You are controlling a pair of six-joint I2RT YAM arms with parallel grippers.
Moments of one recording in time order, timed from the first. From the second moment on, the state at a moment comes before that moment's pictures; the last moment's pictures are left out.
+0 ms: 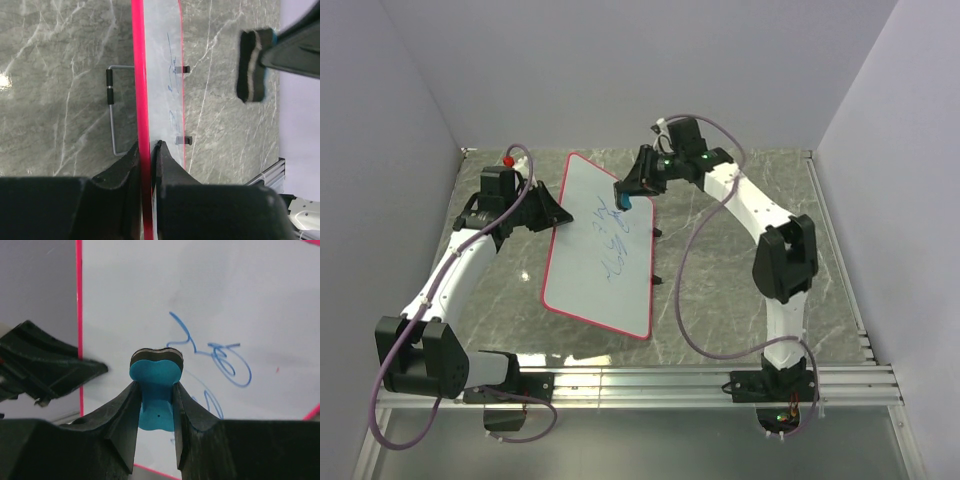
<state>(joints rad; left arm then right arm) -0.12 1.29 1.08 -0.45 0.44 -0.49 0.46 1.98 1.82 -0.52 -0.64 0.70</state>
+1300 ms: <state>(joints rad) -0.13 1.33 1.12 -0.49 0.42 -0.47 0.51 2.27 2.01 -0.50 -0.36 0.72</state>
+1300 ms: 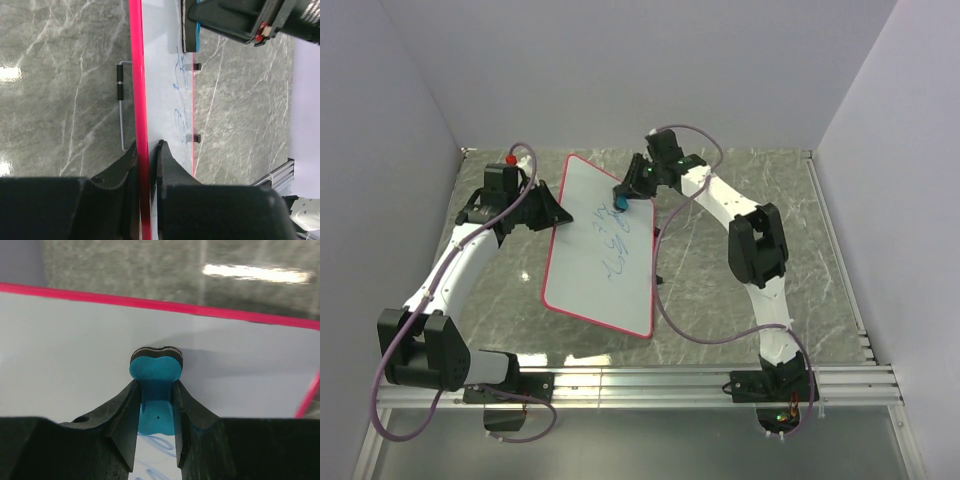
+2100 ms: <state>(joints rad) -0.18 1.30 1.11 -0.47 0.36 -0.47 0.53 2.14 1.84 -0.52 -0.34 0.70</state>
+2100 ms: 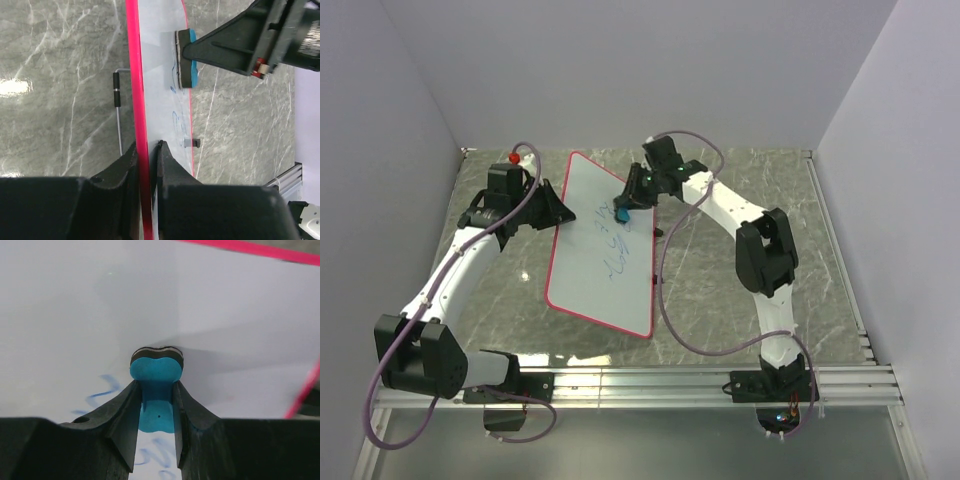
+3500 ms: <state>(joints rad) -0.24 1.27 1.11 -0.47 0.29 -0.49 0.48 2.02 1.53 -0.40 -0.34 0.71</state>
